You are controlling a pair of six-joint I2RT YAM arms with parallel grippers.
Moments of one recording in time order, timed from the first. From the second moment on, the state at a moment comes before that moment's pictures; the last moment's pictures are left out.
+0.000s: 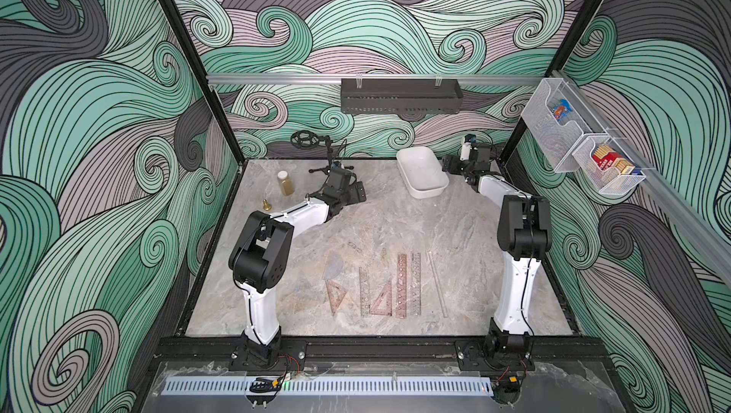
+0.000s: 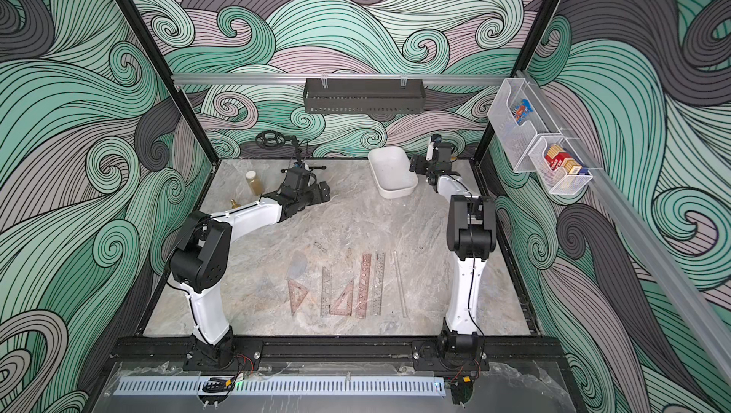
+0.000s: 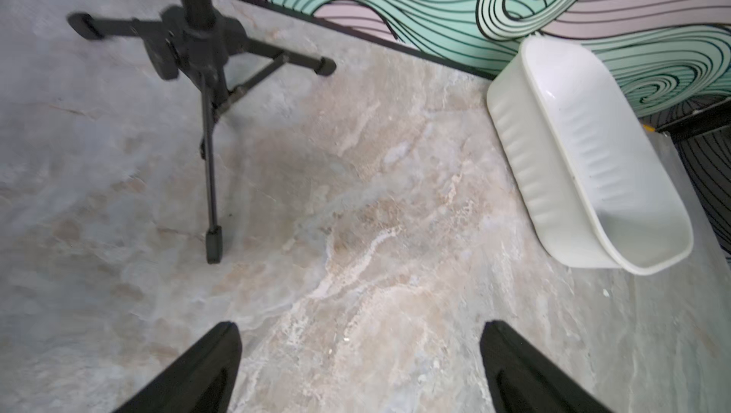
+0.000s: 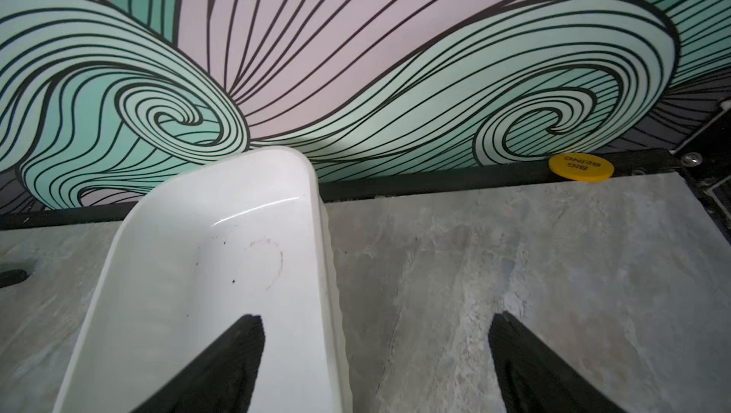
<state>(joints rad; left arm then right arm) -0.44 1.91 1.29 -0.08 -0.08 -0.53 -0.05 2.27 1.76 -0.04 -0.11 0.13</state>
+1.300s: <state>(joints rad) -0.43 1.80 1.10 -0.16 0.18 -0.62 0.18 2.21 1.62 -0.27 -0.11 0.22</state>
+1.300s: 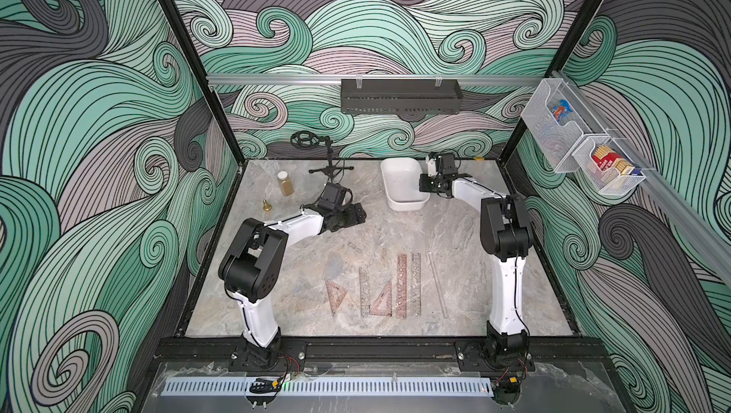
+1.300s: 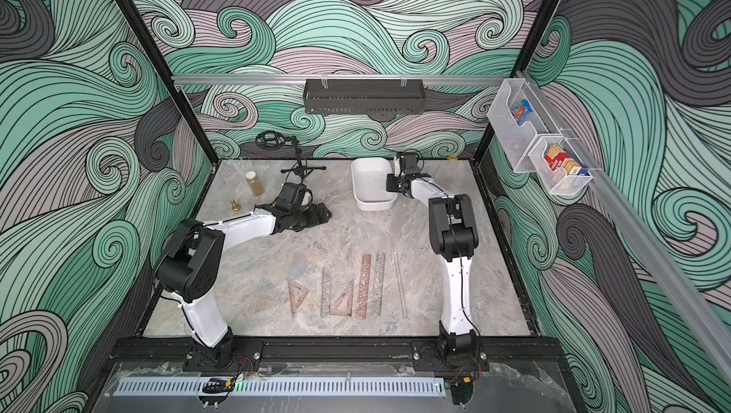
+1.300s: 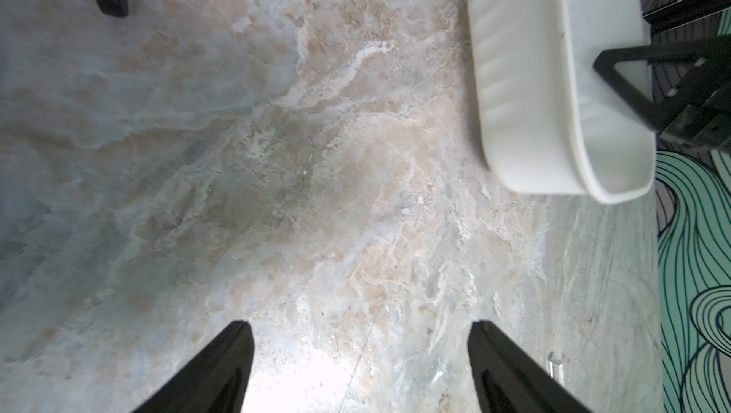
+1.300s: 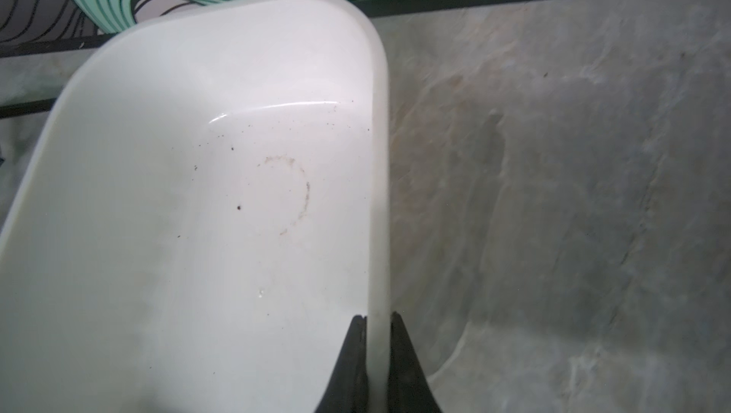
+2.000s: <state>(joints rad) -0.45 1.70 1.03 -0.10 0.19 -0.63 0.36 2.04 1.35 -0.11 0.17 0.41</state>
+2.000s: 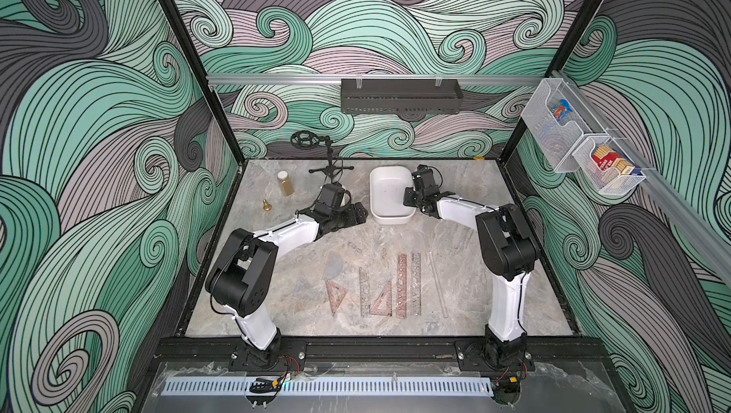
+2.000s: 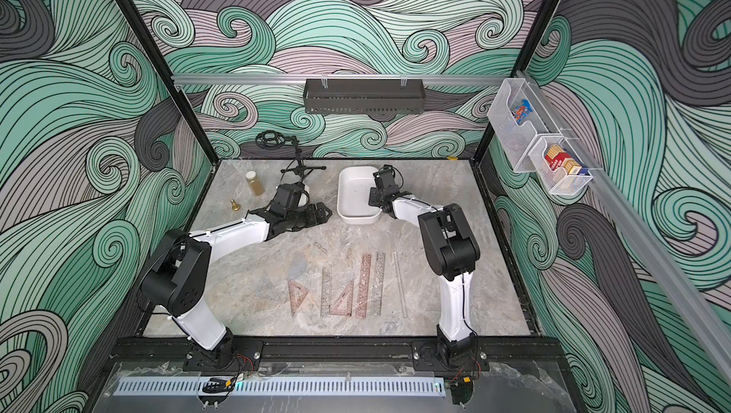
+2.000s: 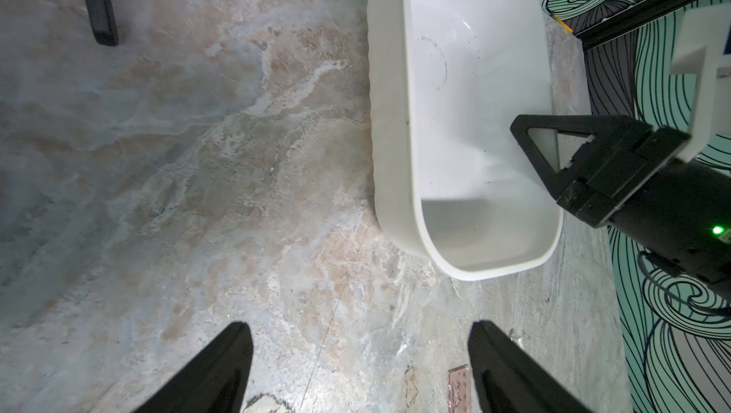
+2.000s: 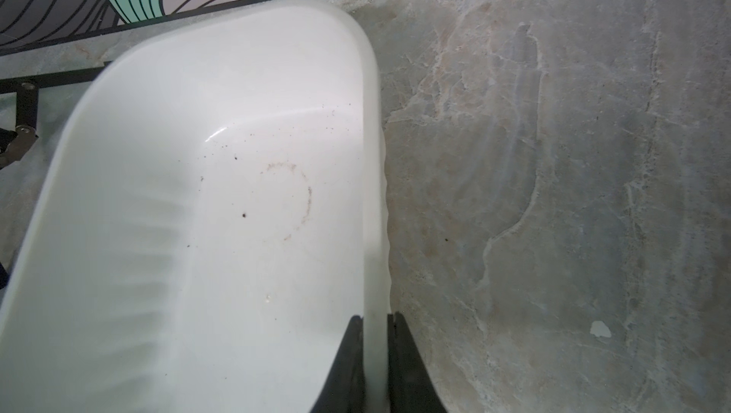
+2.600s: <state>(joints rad) -0.47 1.70 1.03 -0.11 0.17 -0.63 0.36 2.04 1.34 -0.09 0.08 0.38</state>
